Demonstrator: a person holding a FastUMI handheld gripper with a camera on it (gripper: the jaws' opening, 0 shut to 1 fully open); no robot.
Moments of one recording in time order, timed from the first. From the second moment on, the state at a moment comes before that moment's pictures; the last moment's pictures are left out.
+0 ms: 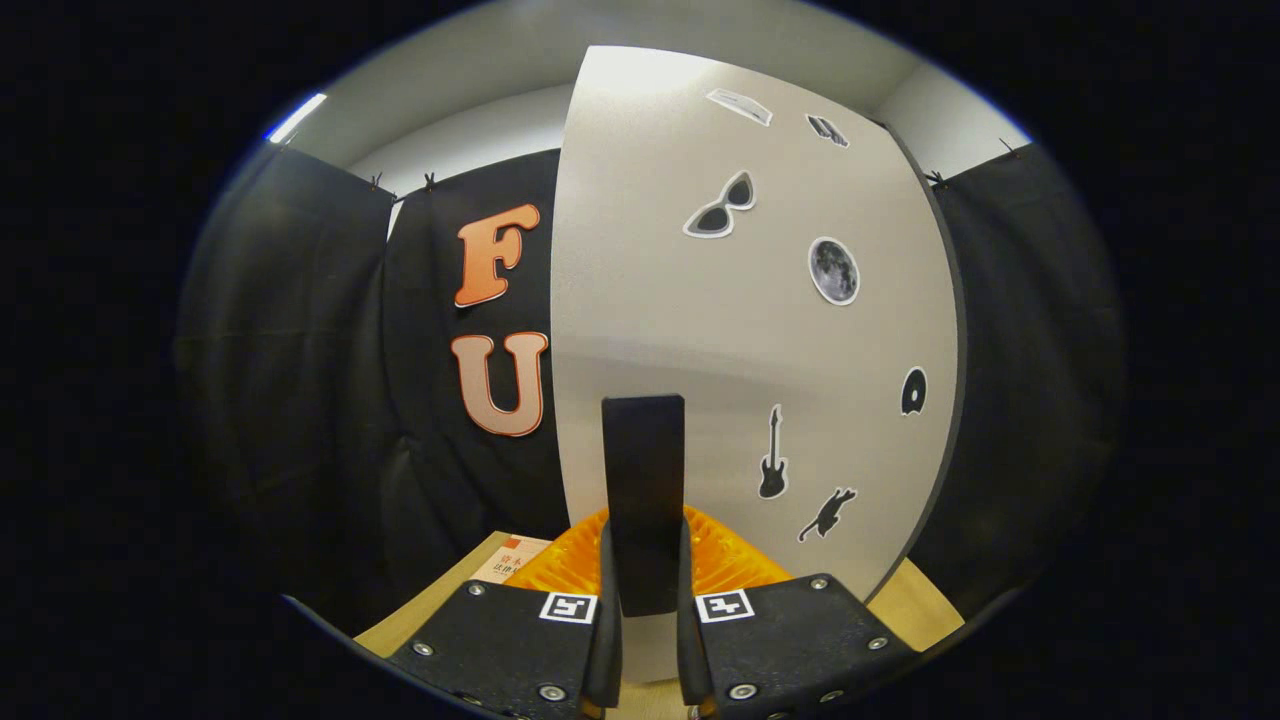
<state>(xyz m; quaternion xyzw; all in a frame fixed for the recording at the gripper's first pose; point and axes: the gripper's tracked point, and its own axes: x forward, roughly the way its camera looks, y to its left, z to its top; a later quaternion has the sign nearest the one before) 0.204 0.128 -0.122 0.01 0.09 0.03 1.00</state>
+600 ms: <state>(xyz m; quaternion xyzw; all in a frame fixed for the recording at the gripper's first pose) 0.157 0.097 -0.119 0.04 0.09 0.06 0.99</state>
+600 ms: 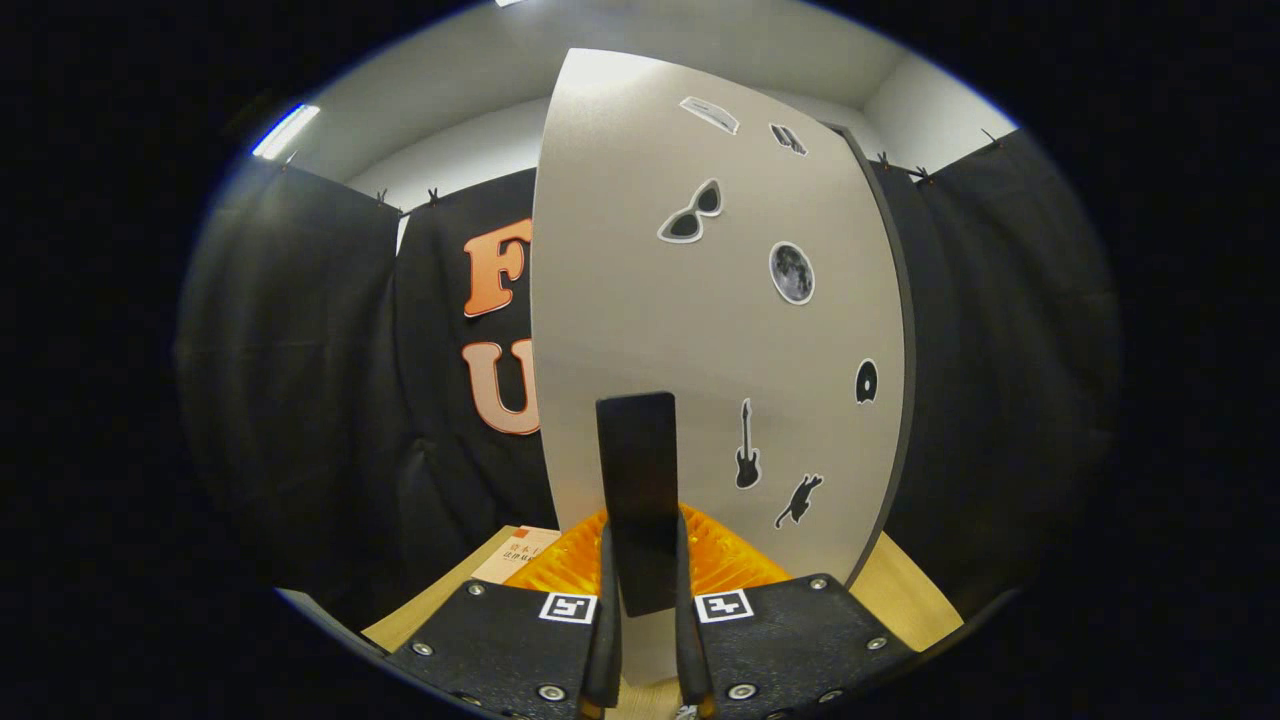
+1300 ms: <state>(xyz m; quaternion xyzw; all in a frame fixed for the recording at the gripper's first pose) 0.107 0.041 -0.121 0.07 0.07 0.11 0.99</state>
